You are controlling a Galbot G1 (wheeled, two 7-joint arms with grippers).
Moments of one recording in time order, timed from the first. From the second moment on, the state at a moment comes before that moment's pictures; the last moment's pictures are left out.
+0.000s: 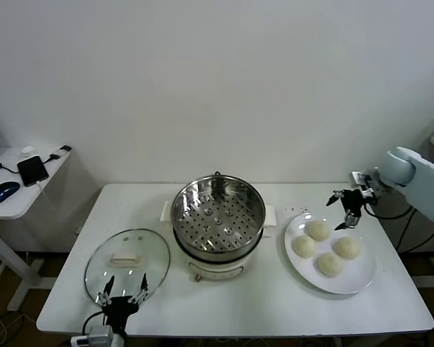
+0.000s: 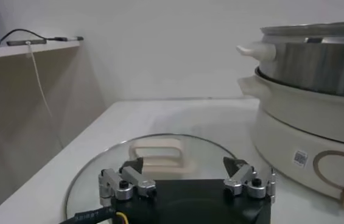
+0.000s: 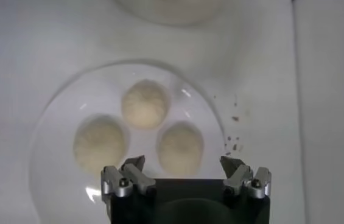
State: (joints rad) left arm 1.66 -1.43 -0.54 -1.91 -0.13 0.07 -0.15; right arm 0.30 0.70 -1.14 0.97 0.19 -0.02 -1.13
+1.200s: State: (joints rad) left arm 1.67 -1.44 -0.52 -1.89 -0.12 0.05 -0.15; right arm 0.13 0.92 -1.05 0.71 0.09 -0.07 -1.04
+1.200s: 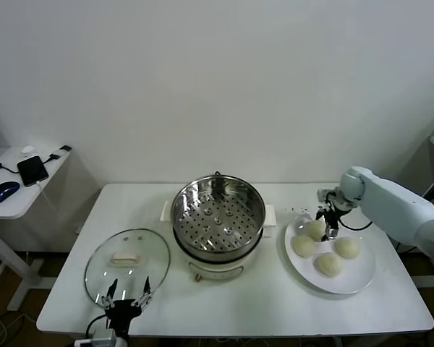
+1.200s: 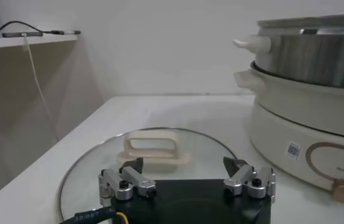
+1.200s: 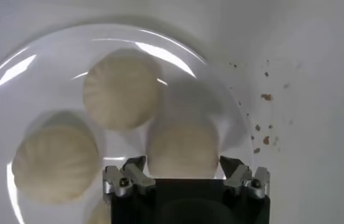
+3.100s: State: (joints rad) left arm 1.70 -1.46 -0.50 -1.96 -0.10 0.05 -0.18; right arm 0.49 1.46 -1.30 0.73 -0.09 0.75 -1.08
